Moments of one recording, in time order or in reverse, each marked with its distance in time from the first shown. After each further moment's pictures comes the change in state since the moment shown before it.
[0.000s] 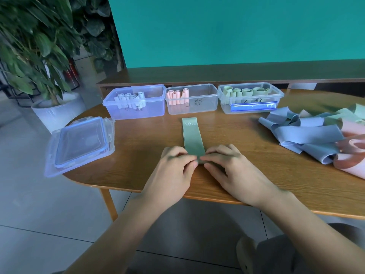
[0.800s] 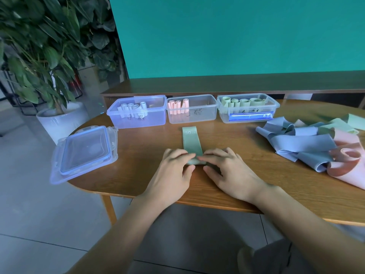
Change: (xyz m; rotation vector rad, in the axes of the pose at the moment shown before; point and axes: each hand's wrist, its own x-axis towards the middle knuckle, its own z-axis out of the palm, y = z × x) left_hand 0.017 -0.009 0.005 -0.004 -0.016 -0.002; right_hand 0.018 0.010 0.003 -0.056 -0.085 0.108
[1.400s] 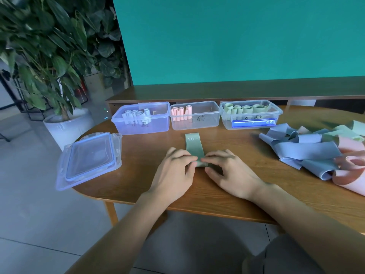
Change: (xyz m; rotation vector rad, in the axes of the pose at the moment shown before) left_hand 0.020 -0.010 0.005 0.035 0.110 0.035; right_hand 0.019 0.013 0.001 0.053 0.038 -0.054
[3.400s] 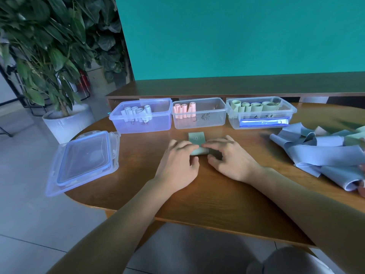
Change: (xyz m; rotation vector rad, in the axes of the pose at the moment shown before) left_hand 0.040 -0.024 0.024 0.051 -0.104 -0.063; right_hand 0.058 0.027 0.005 0.009 0.005 0.004
